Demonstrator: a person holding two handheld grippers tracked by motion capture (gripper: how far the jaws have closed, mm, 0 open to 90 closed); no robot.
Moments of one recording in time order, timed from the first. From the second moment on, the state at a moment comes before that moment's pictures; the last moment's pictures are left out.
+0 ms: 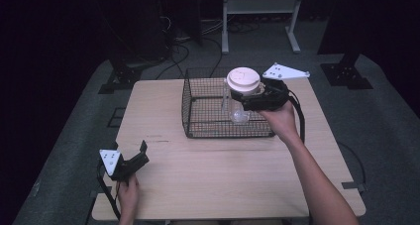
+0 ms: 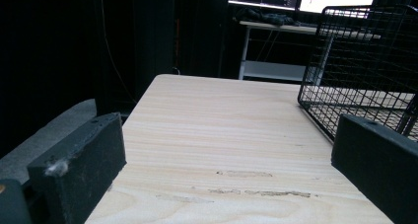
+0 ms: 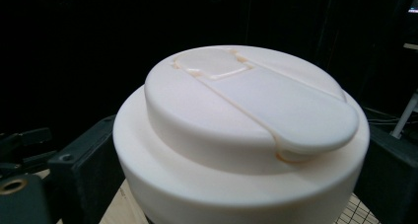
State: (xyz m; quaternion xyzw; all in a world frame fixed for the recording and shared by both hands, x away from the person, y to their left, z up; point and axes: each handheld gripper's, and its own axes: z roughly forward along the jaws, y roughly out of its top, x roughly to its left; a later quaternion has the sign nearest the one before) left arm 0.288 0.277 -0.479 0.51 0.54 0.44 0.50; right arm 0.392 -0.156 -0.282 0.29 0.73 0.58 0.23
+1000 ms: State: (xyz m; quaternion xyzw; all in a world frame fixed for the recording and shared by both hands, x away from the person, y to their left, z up) left arm 0.288 0.277 -0.479 0.51 0.54 0.44 0.51; right arm 0.457 -0.127 -0.303 0.31 0.73 0.56 0.23
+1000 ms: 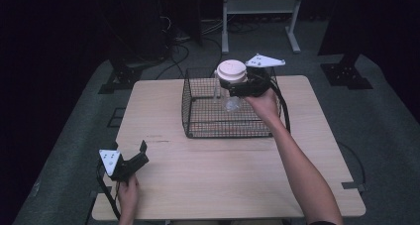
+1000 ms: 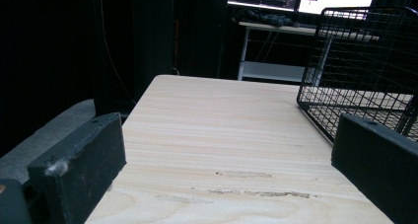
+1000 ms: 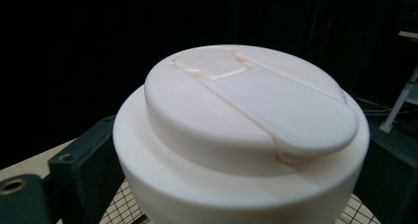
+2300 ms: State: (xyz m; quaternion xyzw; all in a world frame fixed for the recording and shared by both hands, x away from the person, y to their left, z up) left arm 0.288 0.278 -0.480 0.51 0.54 0.44 0.51; right arm 0.515 -0.109 -0.369 0.35 0.75 0.52 0.20
